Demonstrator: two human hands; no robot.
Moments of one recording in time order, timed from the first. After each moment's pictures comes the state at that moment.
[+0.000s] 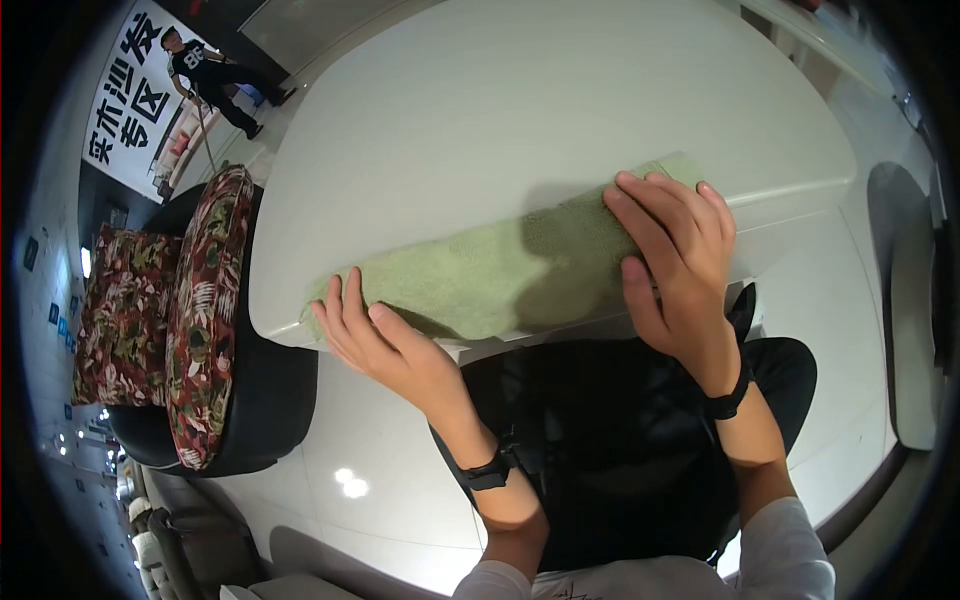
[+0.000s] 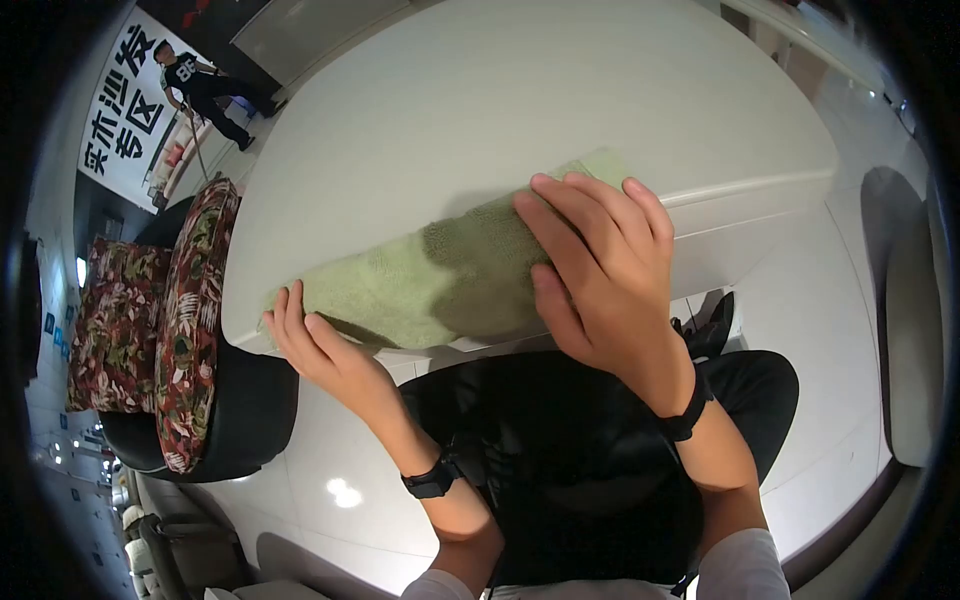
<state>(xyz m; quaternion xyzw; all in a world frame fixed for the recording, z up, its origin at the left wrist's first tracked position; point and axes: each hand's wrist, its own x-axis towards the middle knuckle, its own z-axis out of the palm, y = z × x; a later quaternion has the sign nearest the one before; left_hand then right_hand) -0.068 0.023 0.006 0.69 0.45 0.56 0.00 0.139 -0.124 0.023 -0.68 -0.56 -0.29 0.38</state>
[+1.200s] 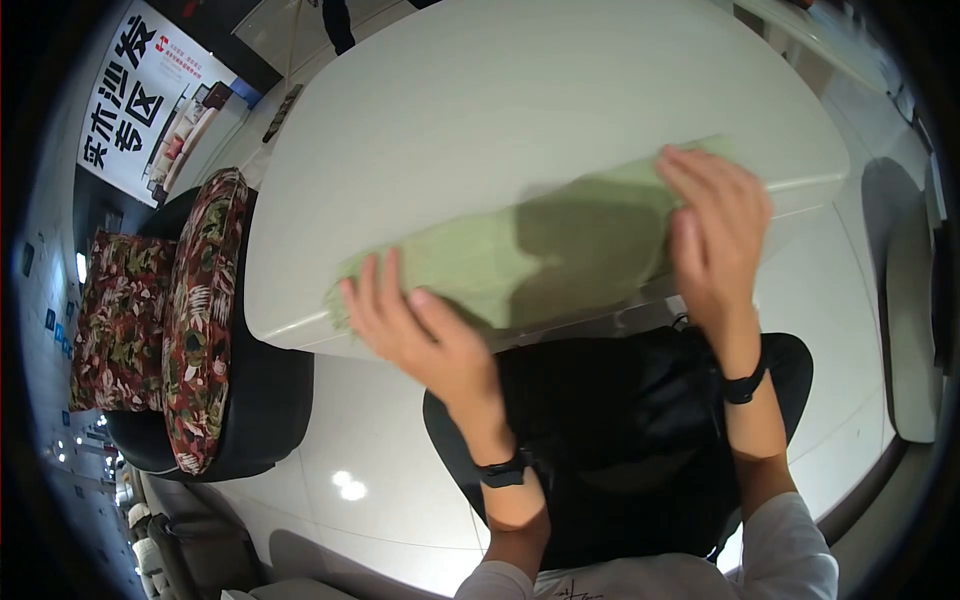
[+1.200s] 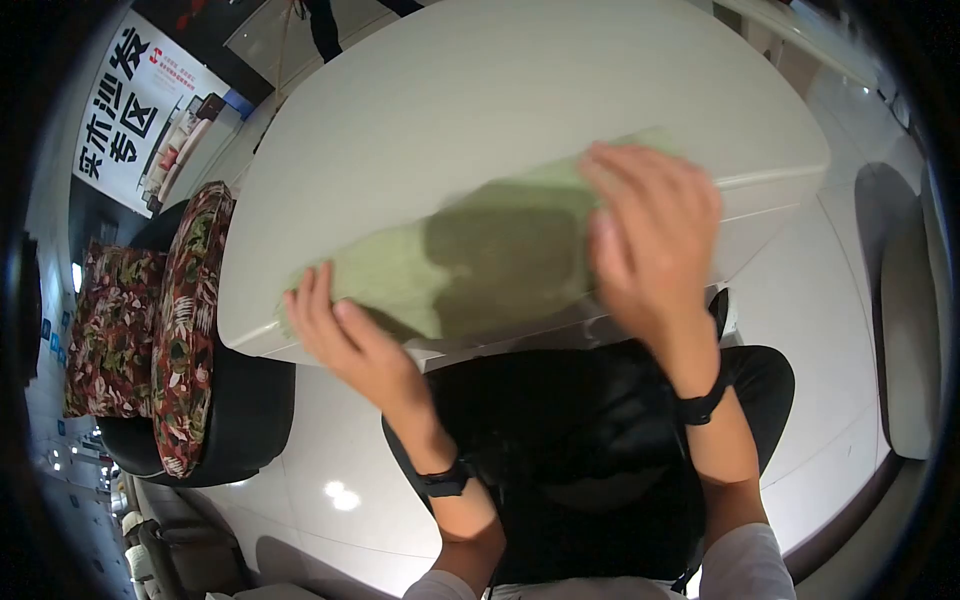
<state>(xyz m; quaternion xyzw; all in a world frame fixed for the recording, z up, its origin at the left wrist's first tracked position) -0.044 0.005 0.007 0.73 0.40 0.54 0.00 0.174 -0.129 0.020 -0.68 -0.51 -0.37 0.37</state>
